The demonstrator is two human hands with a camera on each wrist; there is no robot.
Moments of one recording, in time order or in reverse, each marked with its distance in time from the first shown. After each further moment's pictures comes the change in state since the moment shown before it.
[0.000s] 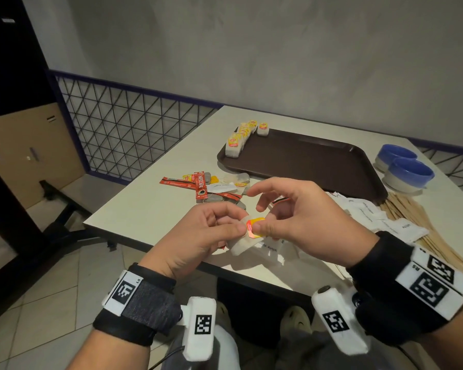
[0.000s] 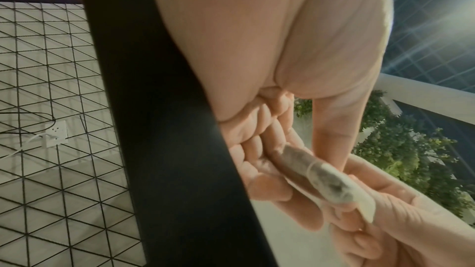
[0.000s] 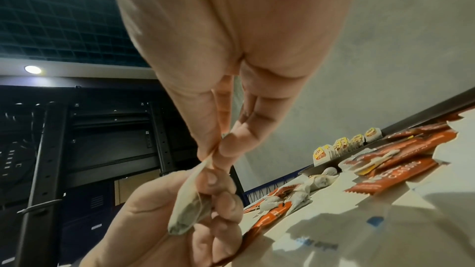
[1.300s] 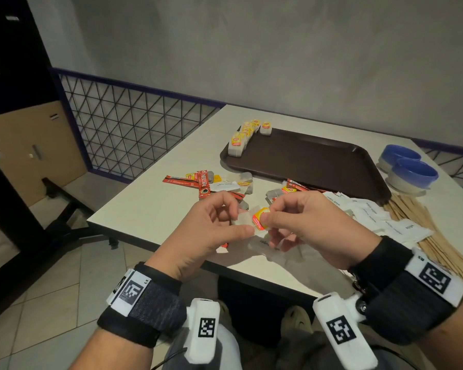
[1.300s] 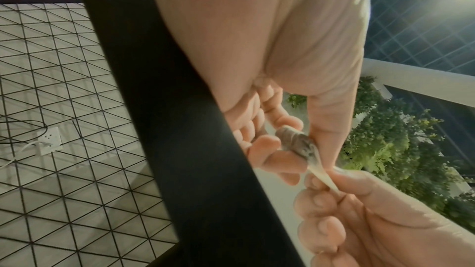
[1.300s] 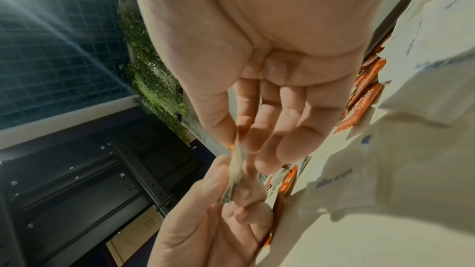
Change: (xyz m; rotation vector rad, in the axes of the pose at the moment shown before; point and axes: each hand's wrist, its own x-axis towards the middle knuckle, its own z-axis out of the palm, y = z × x) left_hand 0.001 -0.002 -0.002 0.099 0.112 0.027; right_hand 0.001 0.009 0.004 0.289 0.015 0.352
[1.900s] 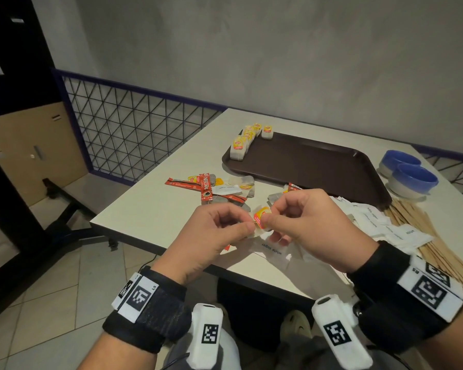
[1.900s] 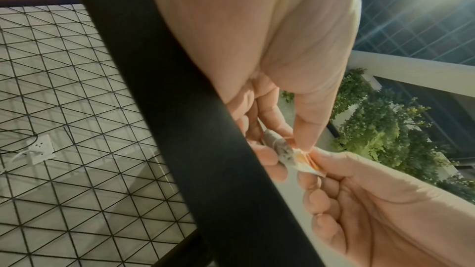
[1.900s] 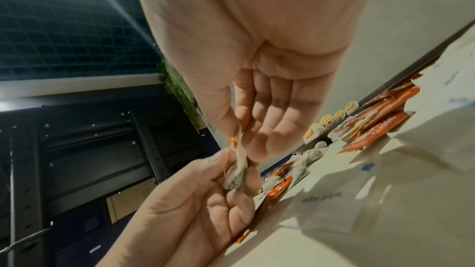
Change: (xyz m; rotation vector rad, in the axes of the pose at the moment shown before) left_hand -0.001 0.001 0.003 0.178 0.090 0.011; right_hand 0.003 0.001 0.001 -0.229 0.113 -0.197
